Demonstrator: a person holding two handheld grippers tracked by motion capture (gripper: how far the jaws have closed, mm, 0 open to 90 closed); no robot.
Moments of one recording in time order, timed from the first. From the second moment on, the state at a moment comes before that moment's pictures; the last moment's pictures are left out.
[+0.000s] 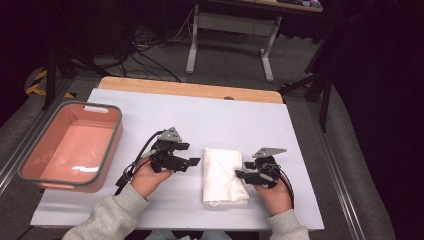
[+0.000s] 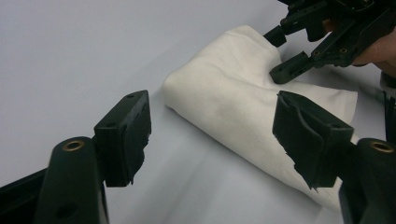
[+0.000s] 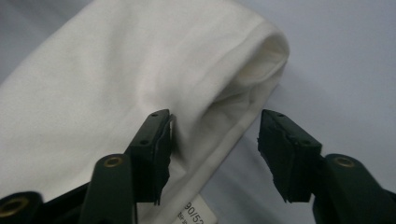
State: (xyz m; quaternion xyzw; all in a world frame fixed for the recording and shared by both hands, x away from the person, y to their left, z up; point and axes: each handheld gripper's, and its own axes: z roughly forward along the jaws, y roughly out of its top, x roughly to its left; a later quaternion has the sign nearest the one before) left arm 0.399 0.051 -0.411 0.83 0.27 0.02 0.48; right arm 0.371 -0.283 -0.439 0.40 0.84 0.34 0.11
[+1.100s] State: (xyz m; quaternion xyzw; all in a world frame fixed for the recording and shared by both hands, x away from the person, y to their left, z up) left arm 0.417 -0.017 -0.418 0.88 0.26 0.04 0.39; right arm 0.356 -0.330 -0.409 0.37 0.82 0.42 0.16
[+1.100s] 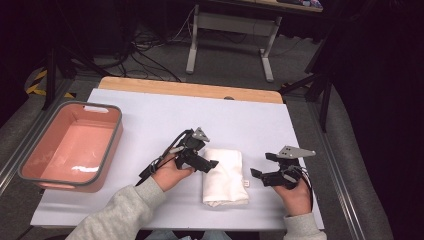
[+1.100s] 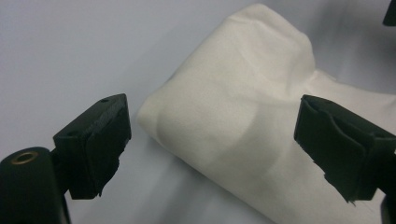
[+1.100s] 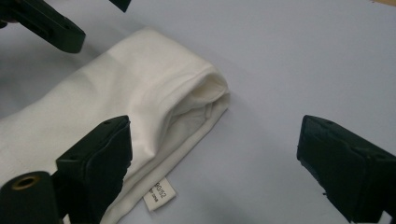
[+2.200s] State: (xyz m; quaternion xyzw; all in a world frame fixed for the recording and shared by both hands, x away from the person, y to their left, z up) left arm 0.424 -0.042 -0.455 0.91 0.26 0.03 0.33; right arm 0.356 -0.326 -0.410 0.36 0.82 0.43 0.15
